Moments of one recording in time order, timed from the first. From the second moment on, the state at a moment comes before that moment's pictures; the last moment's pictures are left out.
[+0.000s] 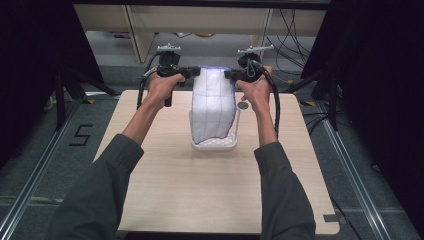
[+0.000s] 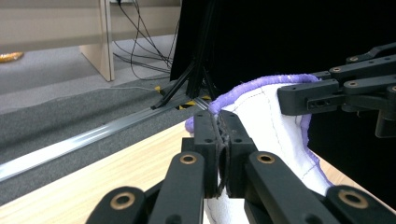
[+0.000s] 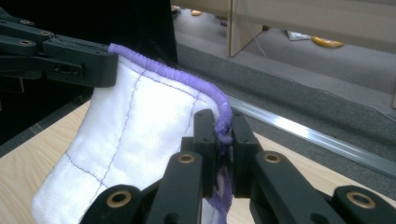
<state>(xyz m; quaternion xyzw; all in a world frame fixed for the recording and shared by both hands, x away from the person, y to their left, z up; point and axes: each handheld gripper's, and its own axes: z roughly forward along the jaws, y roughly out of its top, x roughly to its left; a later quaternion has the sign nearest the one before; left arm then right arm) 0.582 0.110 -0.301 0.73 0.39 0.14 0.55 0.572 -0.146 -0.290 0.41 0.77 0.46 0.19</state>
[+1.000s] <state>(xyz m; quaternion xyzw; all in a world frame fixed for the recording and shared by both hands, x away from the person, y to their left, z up) 0.592 0.106 -0.346 0.76 0.42 0.10 0.48 0.590 -0.141 -0.338 0.44 0.79 0.39 0.16</state>
